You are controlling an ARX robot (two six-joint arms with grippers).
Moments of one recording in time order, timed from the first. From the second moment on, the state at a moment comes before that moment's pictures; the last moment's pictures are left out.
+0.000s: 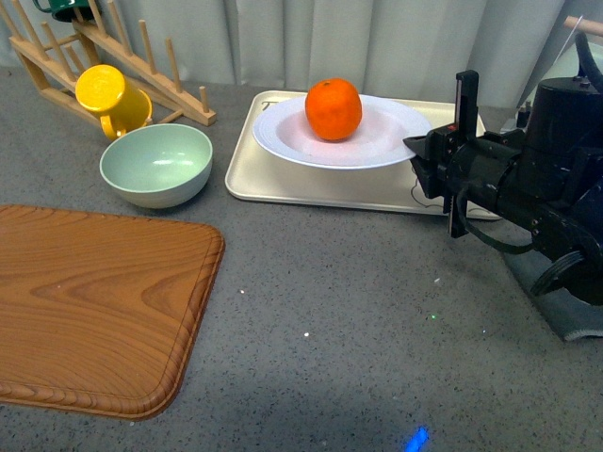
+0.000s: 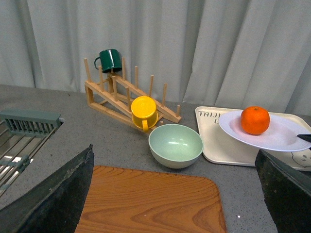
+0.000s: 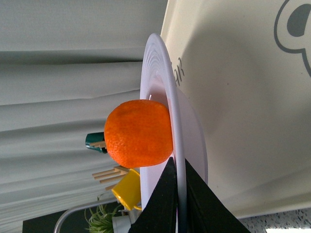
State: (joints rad) left arm 0.00 0.00 0.02 0.00 0.00 -0.01; right arm 0.20 2.45 1.06 1.13 -0.28 1.47
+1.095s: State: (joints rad) left arm 0.00 0.00 0.02 0.00 0.00 -0.01; right arm 0.24 2.25 0.99 0.87 0.06 0.90
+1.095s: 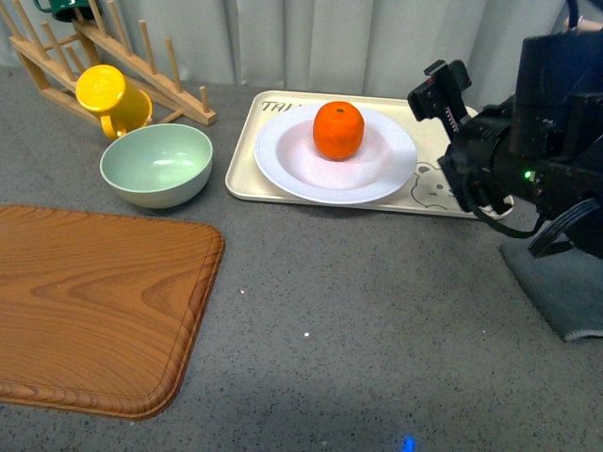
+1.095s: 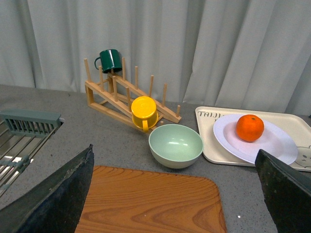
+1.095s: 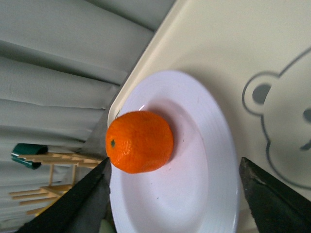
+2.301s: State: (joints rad) left arm 0.00 0.00 0.02 0.00 0.00 0.00; right arm 0.24 0.67 0.01 0.65 0.23 -0.02
